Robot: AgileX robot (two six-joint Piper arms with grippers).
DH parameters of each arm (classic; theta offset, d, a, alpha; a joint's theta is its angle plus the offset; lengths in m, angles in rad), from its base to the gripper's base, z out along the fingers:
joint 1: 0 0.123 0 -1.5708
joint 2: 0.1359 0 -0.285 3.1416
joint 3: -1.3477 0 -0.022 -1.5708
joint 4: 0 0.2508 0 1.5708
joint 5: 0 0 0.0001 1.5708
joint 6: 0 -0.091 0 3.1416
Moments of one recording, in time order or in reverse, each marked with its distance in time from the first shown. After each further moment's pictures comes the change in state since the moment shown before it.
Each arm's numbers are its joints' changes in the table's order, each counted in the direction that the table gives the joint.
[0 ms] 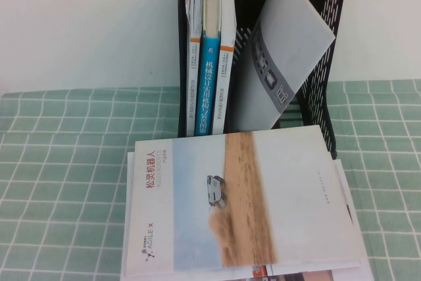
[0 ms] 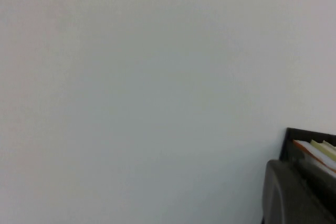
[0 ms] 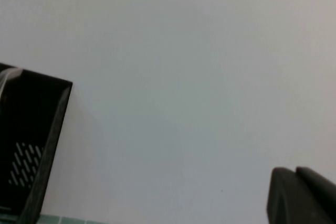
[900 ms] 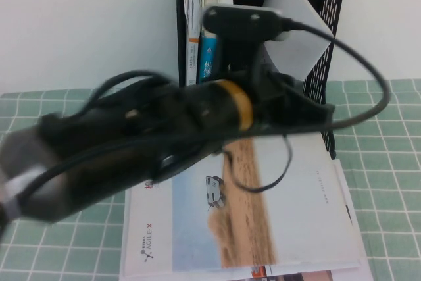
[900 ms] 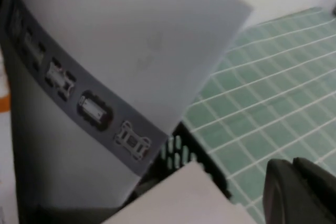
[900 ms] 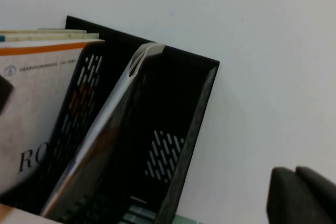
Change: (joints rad) right arm 0.000 0.929 -0.030 -0.430 0.945 -0.347; left arm -0.774 1.325 0.782 0.108 -0.064 0.264
